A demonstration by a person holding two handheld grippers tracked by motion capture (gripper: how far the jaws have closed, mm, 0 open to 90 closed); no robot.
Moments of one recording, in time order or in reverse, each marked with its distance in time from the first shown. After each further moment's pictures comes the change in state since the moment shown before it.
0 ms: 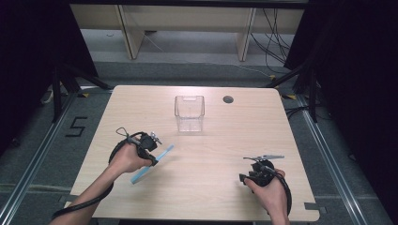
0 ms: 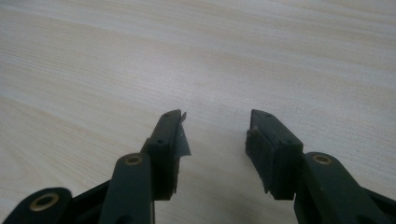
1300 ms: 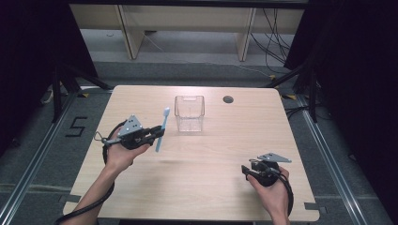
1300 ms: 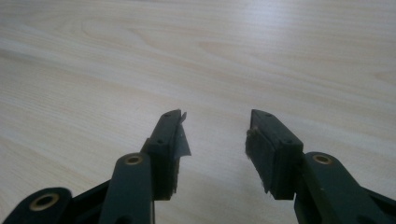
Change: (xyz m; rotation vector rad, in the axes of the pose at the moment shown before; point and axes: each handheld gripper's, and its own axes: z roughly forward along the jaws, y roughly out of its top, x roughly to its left) left arm 0.014 -0.008 -0.029 -0.872 0.040 -0.050; right arm -0.006 -0.002 -0.006 -0.235 -0.034 -0.064
